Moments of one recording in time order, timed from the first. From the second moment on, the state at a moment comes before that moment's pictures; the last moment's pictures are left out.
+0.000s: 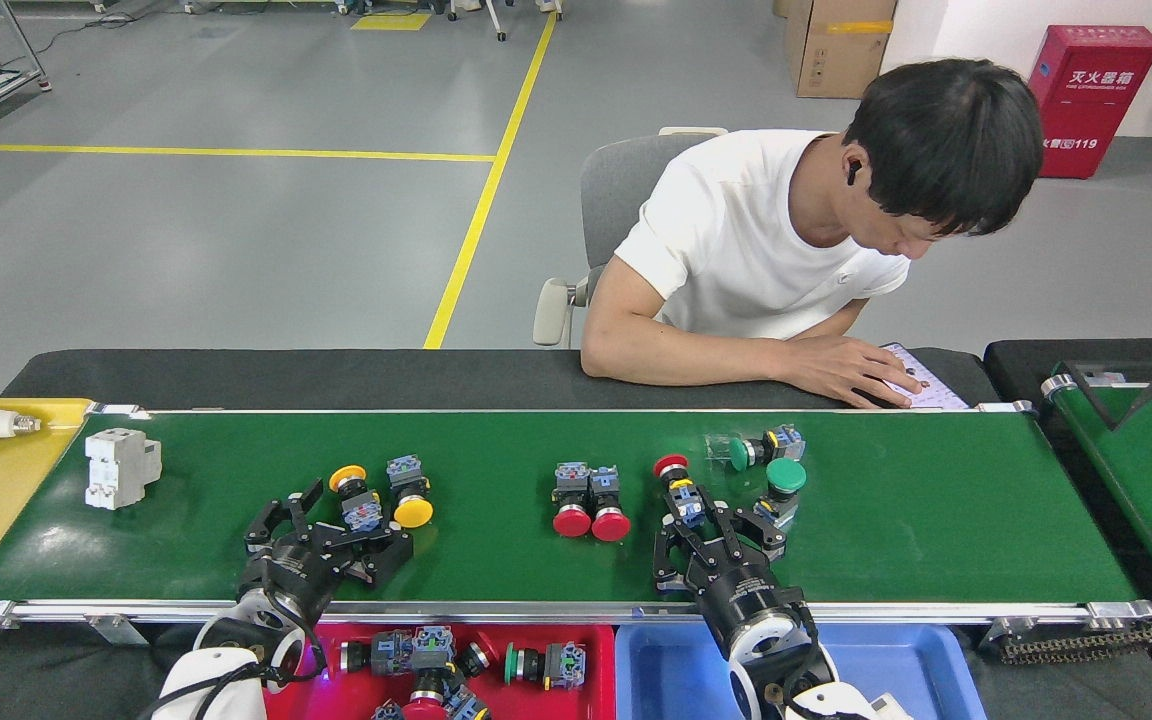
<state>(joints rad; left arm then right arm) -0.34 0.08 0.09 -0.99 -1.70 -0.33 0.02 -0.23 0.08 0.33 -1.27 1.42 0.03 0.08</state>
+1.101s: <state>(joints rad) 0.26 0.15 -0.05 -1.76 -1.72 -0.52 0.10 0.11 0.15 0.10 -1.75 1.30 -0.49 0.18</state>
